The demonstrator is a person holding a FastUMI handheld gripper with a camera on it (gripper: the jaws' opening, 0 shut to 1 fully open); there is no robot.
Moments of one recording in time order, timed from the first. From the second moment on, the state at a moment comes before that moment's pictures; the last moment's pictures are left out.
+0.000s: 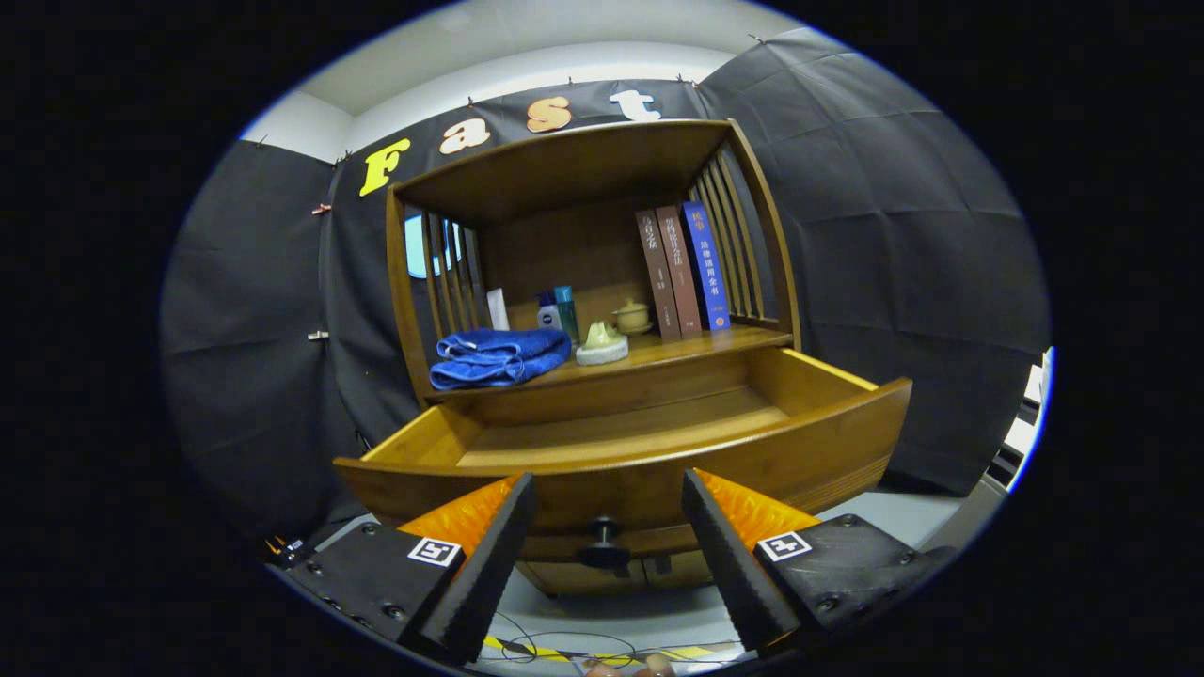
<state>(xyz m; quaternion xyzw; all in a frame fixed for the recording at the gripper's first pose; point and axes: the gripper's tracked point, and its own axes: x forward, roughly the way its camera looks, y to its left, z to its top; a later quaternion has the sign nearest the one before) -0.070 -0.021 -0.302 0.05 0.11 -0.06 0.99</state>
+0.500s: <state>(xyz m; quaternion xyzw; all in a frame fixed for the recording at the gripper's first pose) -0.038 -0.023 -0.349 0.04 0.16 -0.07 0.98</state>
